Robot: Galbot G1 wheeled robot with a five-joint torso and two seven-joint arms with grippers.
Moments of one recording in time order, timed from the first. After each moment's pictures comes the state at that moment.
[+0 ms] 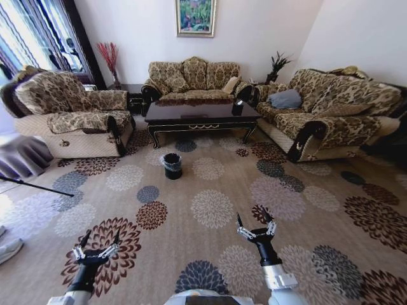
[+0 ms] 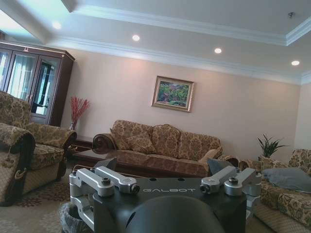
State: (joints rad) left arm 2.12 -1.18 -0.80 -2.16 -0.33 -0.36 -0.14; right arm -1.81 1.36 0.53 2.07 -0.01 0.48 0.04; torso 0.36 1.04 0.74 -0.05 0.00
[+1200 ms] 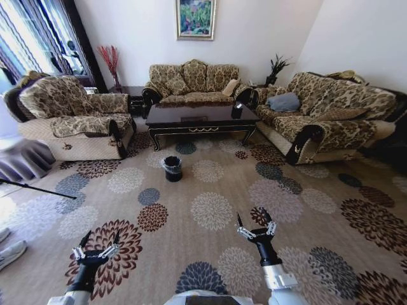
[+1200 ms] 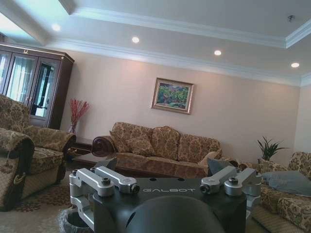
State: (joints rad) left arm 2.12 -1.18 -0.80 -2.16 -0.33 -0.36 -0.14; right arm -1.81 1.36 0.53 2.07 -0.01 0.48 0.04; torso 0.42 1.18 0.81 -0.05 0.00
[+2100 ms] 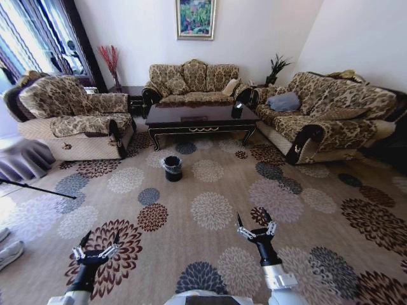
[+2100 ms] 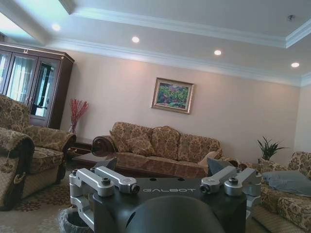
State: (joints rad) left arm 2.12 -1.18 -0.80 -2.16 -0.33 -0.36 -0.14; right arm -1.81 1.36 0.53 2.07 -0.01 0.48 0.04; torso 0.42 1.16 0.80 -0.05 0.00
